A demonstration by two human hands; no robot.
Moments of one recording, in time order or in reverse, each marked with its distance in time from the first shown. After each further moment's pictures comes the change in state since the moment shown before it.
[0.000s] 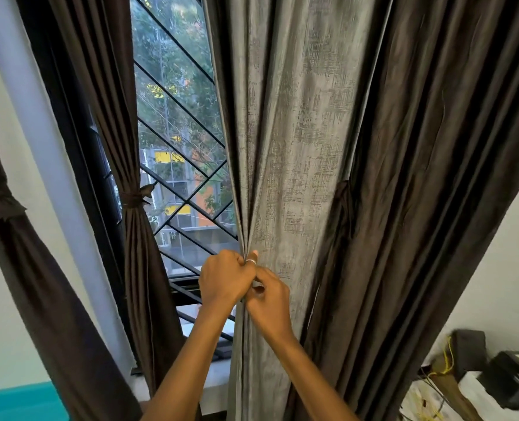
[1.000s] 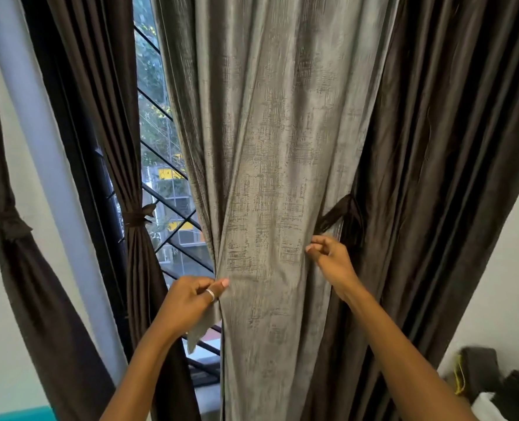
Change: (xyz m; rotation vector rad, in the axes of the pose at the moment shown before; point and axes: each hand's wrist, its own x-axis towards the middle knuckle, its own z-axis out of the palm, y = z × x) left_hand 0.006 -0.059 -0.049 -0.216 -0.239 0.267; right_hand 0.113 0.022 -0.131 0.047 0.014 0.335
